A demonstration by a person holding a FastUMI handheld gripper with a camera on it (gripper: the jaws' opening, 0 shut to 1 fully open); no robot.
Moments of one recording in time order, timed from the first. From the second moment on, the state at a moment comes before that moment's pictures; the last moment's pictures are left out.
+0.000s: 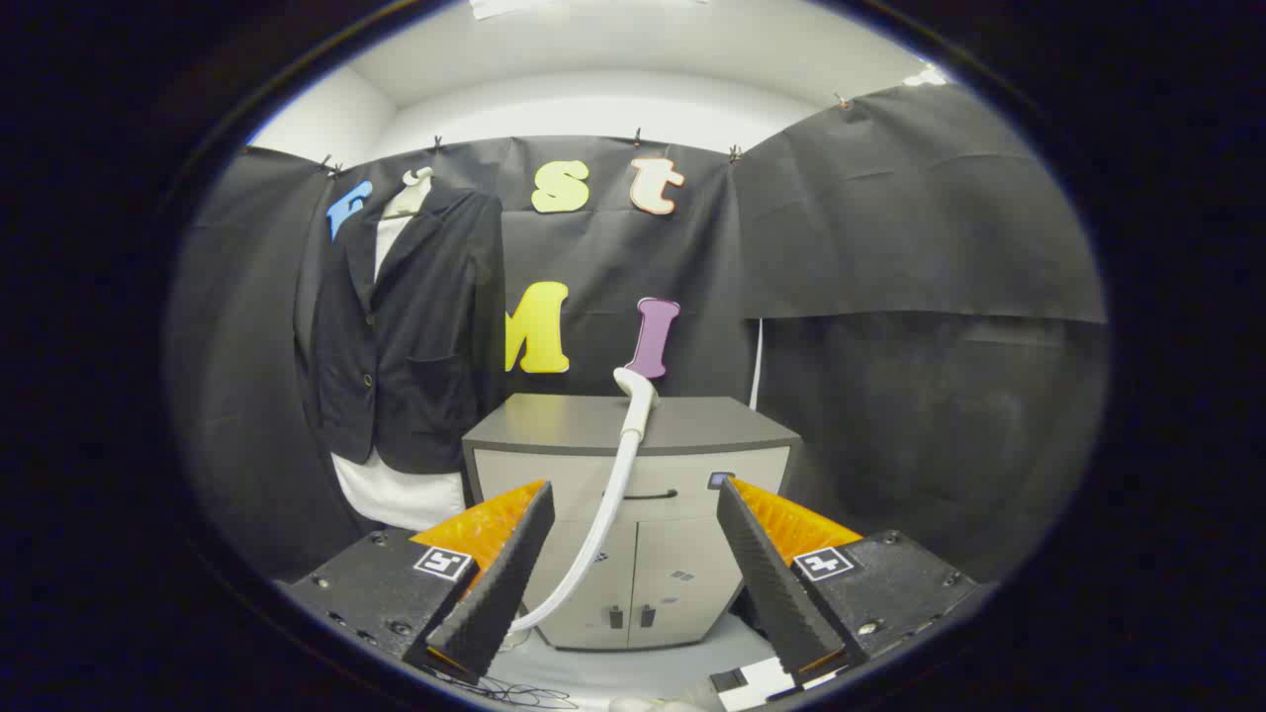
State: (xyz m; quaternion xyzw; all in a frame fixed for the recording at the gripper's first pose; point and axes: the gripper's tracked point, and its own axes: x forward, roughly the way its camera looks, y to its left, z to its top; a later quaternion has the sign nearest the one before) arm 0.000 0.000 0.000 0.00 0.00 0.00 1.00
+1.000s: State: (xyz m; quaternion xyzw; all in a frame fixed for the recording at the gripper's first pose) arm 0.039 0.000 0.028 0.01 0.01 -0.01 1.00
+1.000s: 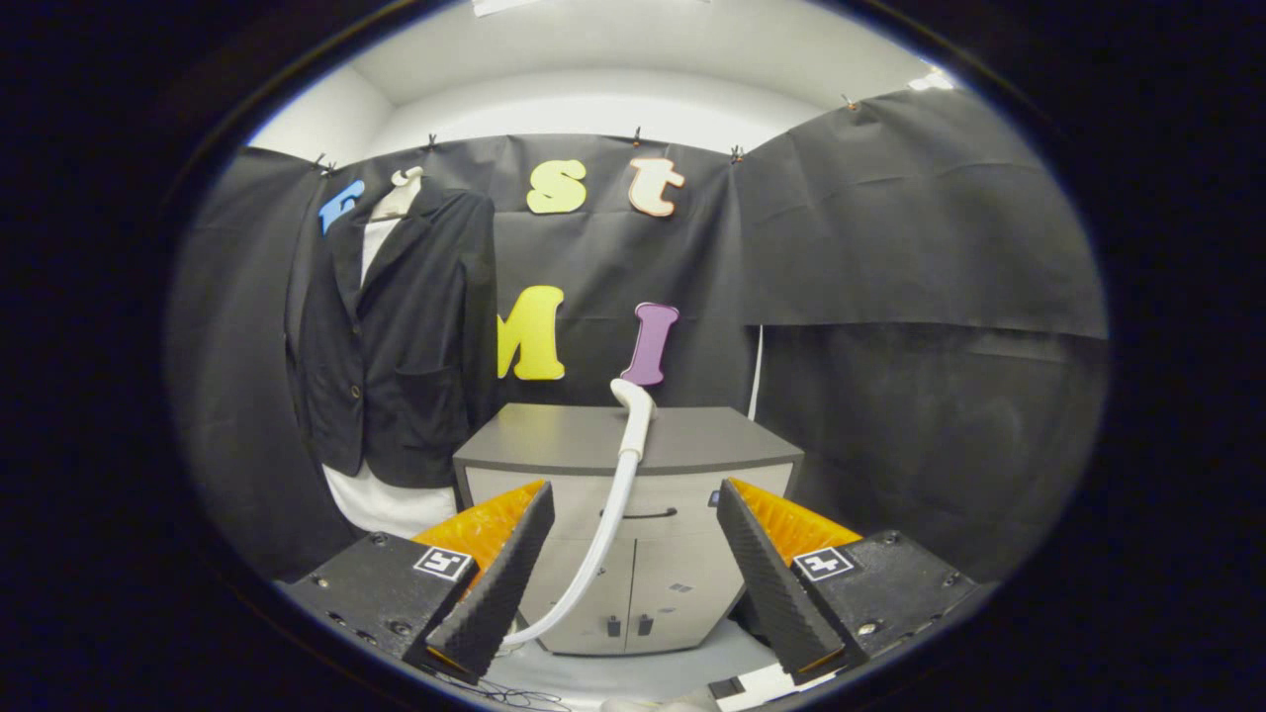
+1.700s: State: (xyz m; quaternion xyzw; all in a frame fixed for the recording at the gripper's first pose) arm 0.261 -0.024 0.088 0.02 0.06 0.01 1.00
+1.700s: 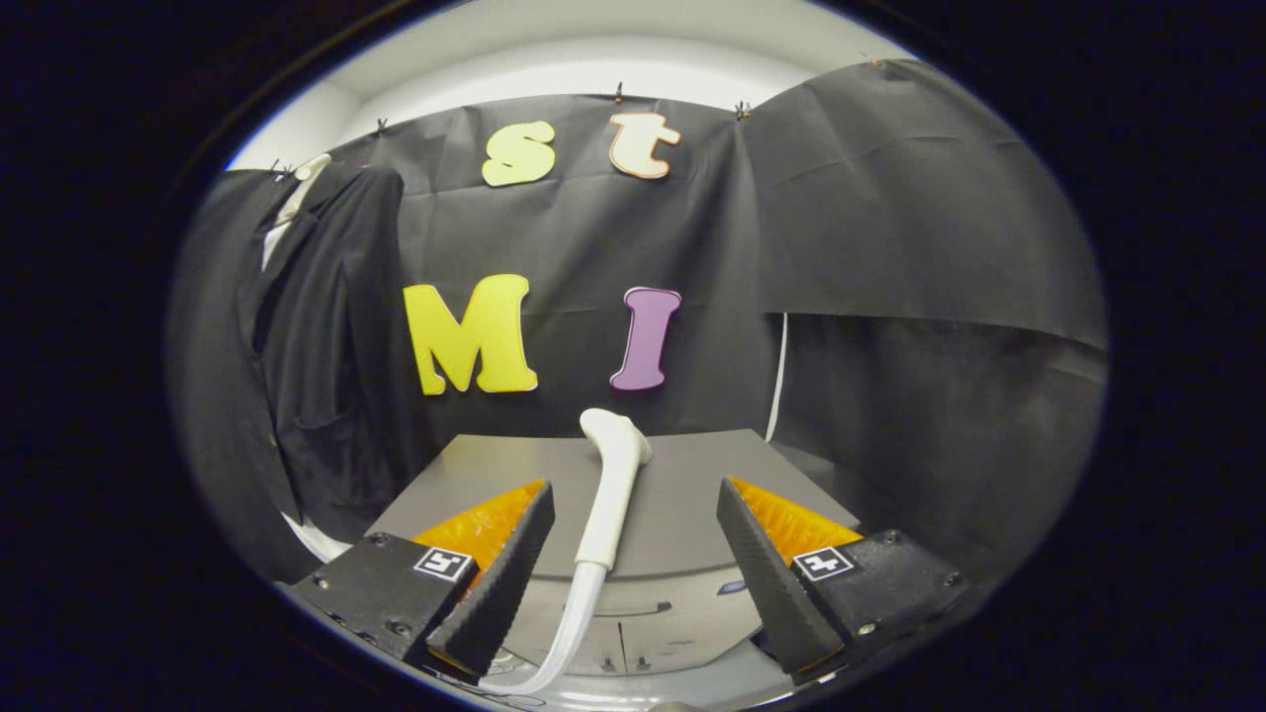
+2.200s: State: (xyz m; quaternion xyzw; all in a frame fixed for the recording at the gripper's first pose) arm 0.390 -0.001 0.029 0.00 0.16 0.07 0.98
